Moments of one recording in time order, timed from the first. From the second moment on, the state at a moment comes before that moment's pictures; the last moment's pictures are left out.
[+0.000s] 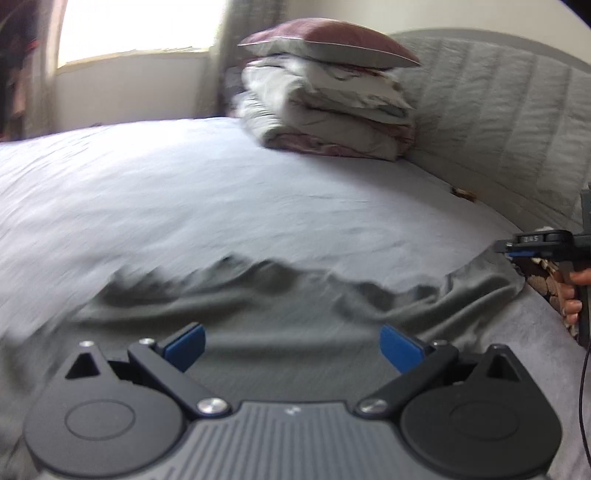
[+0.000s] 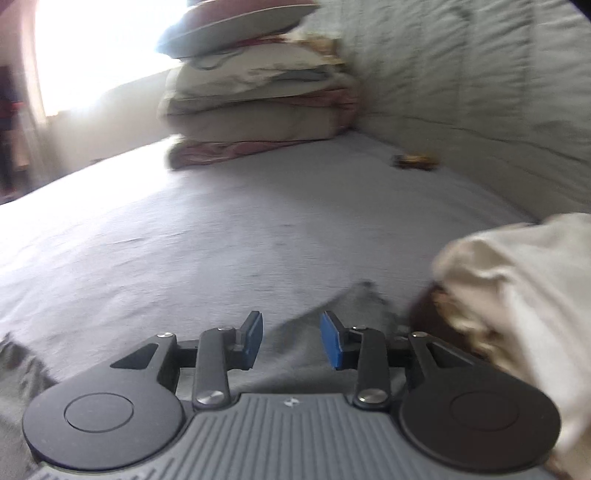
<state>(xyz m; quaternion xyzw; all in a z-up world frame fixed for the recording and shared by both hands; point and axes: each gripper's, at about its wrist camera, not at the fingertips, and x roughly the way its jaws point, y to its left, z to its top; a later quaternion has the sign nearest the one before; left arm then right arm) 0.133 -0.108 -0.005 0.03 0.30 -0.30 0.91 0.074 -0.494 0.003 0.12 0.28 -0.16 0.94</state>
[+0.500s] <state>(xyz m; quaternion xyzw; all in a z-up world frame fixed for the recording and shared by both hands) 0.207 -0.191 -0.026 0.14 0.26 -0.49 0.82 0.101 -0.502 -0.030 0.04 0.29 0.16 0.94</state>
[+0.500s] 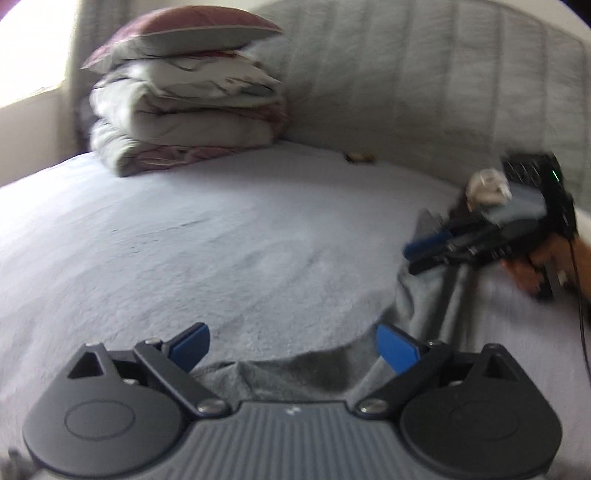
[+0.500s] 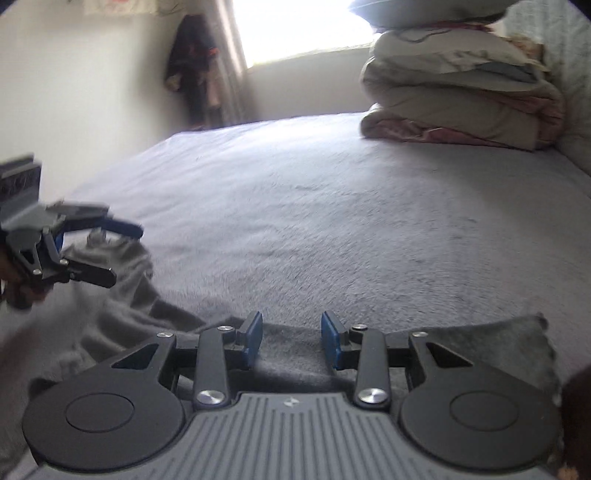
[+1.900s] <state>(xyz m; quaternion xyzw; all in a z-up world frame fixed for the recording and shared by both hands) 0.188 -0.224 -0.036 0.17 0.25 -0.31 0.90 0.101 -0.449 -0.037 -0.19 0.25 0.03 0.95</state>
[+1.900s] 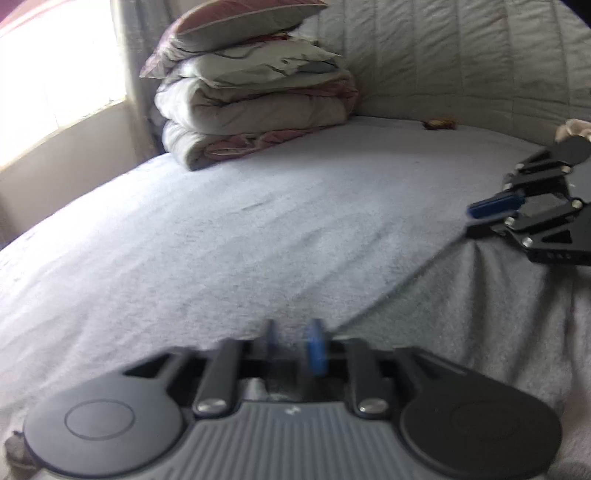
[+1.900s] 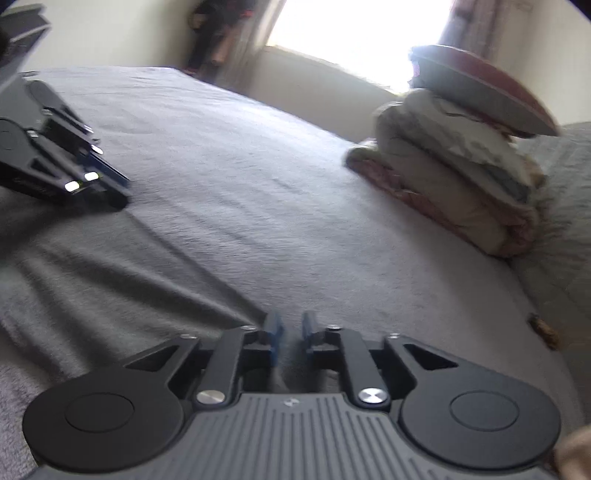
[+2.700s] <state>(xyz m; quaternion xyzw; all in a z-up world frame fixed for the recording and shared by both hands) 0.151 -0.227 -0.066 -0.07 0.35 -0.58 0.73 0.024 -0.522 -0.041 0.20 0.28 -0.19 0.92</state>
